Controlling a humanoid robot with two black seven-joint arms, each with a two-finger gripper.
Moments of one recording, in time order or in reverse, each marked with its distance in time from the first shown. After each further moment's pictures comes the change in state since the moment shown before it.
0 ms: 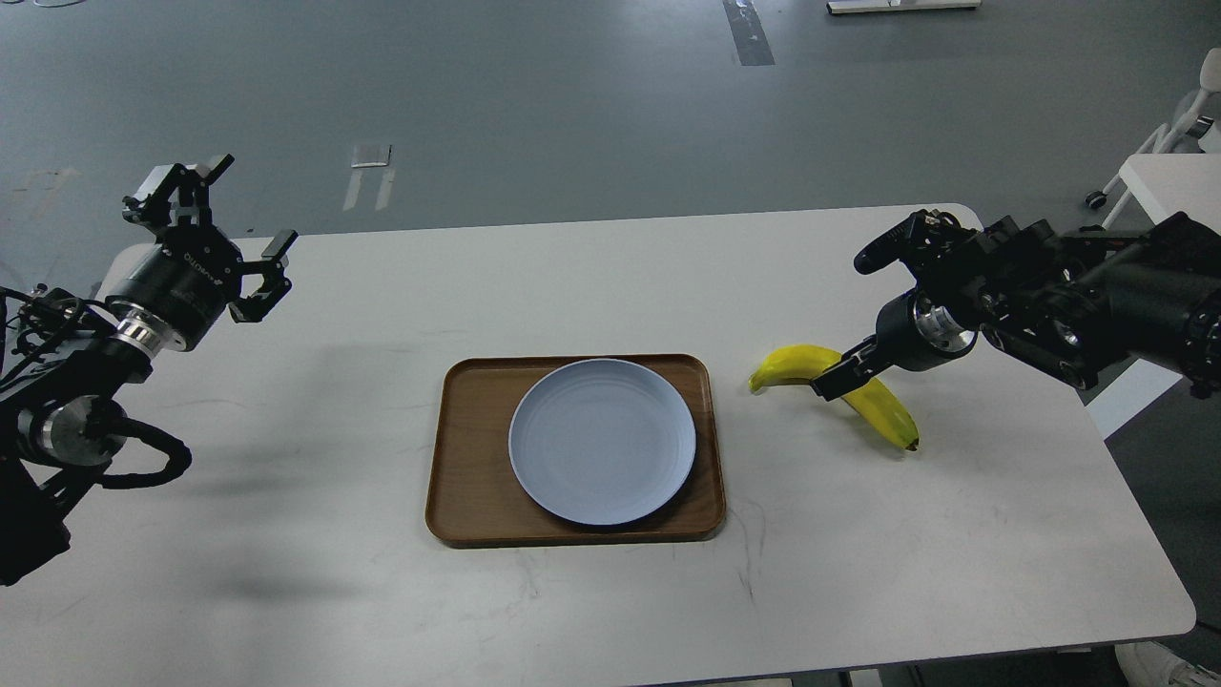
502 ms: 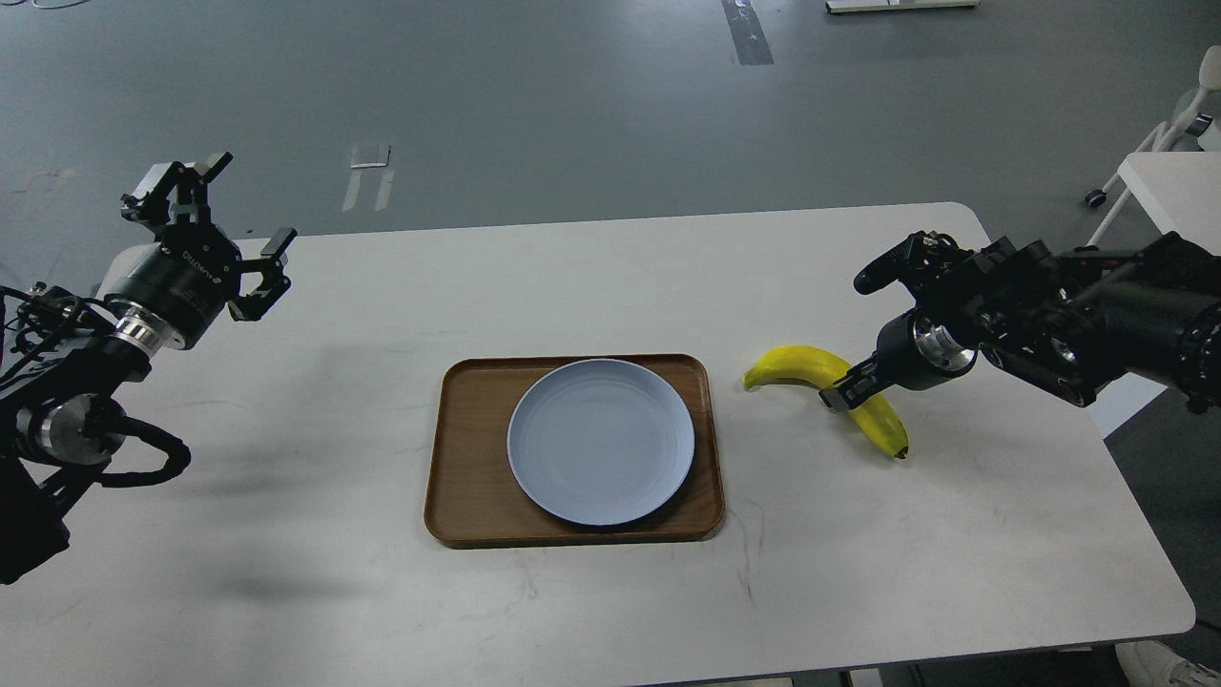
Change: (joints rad) left arm -0.004 0.002 -0.002 0.000 -0.001 0.000 0.000; right arm -0.017 -0.008 -0.008 0.010 0.002 0.000 0.000
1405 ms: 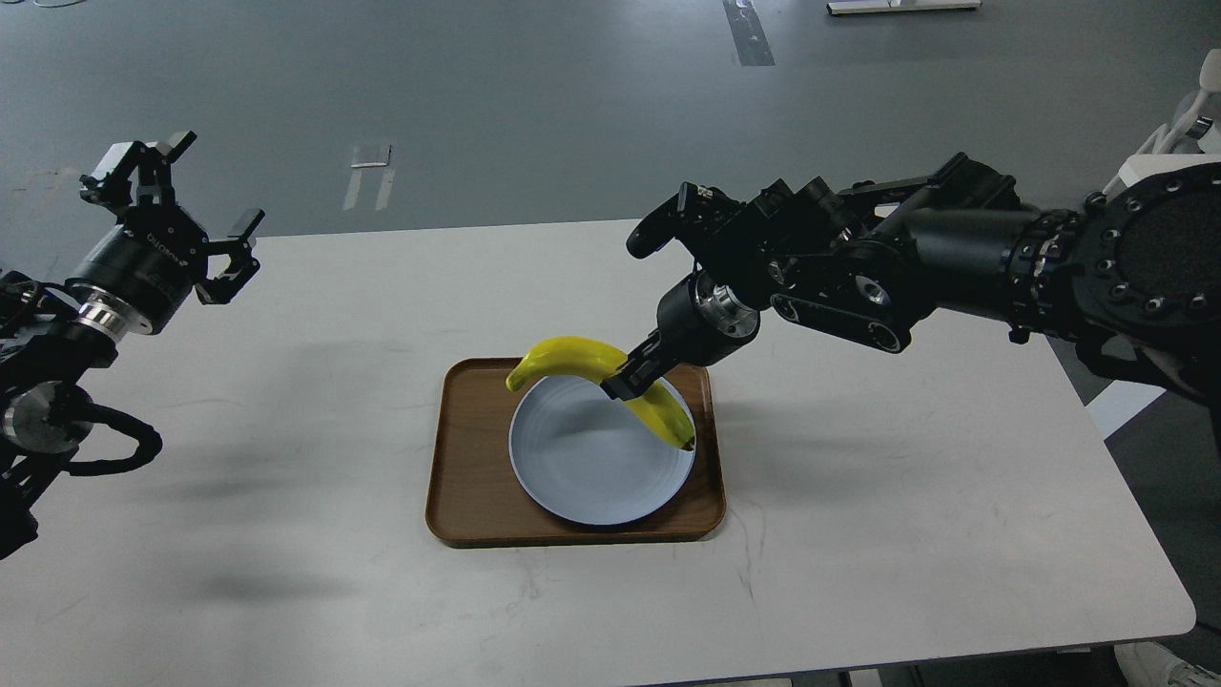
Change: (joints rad) left arm -0.012 0.046 -0.016 -0.003 -0.002 0.000 0.000; right arm 0.243 0.324 -0.029 0.120 0.267 0.051 0.000
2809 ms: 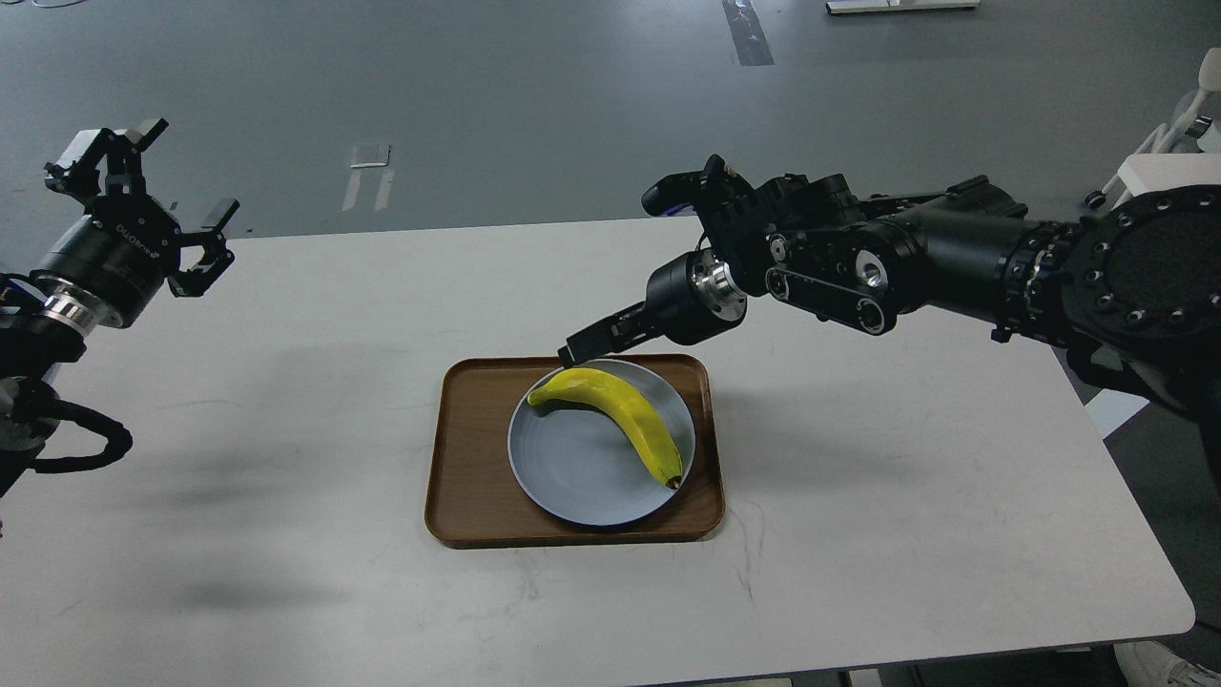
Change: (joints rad) left arm 0.000 0.057 -0.001 -0.035 0.000 0.000 0.000; right arm -0.009 -0.015 0.136 -0.071 0.370 0.029 0.000
